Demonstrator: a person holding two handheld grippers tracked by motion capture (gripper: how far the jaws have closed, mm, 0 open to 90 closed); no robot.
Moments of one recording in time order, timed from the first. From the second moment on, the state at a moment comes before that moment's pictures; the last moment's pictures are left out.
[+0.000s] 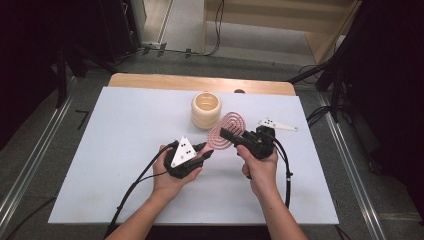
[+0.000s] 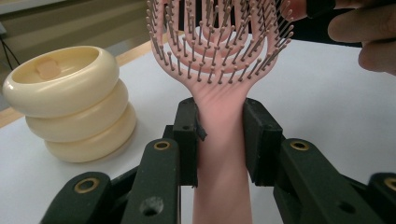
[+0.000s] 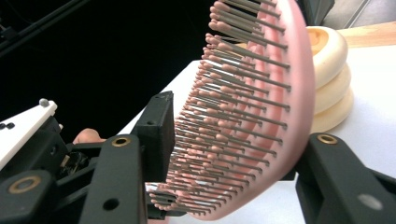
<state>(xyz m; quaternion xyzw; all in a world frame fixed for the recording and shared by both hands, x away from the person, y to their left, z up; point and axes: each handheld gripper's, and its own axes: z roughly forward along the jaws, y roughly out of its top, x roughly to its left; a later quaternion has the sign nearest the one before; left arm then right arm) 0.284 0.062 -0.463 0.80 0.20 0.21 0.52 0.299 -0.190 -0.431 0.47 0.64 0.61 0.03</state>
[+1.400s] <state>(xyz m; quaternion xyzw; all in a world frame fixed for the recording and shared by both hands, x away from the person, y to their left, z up) 0.287 0.109 -0.475 0.79 0.27 0.16 0.53 0.298 -0.188 -0.430 0.44 0.65 0.62 0.03</state>
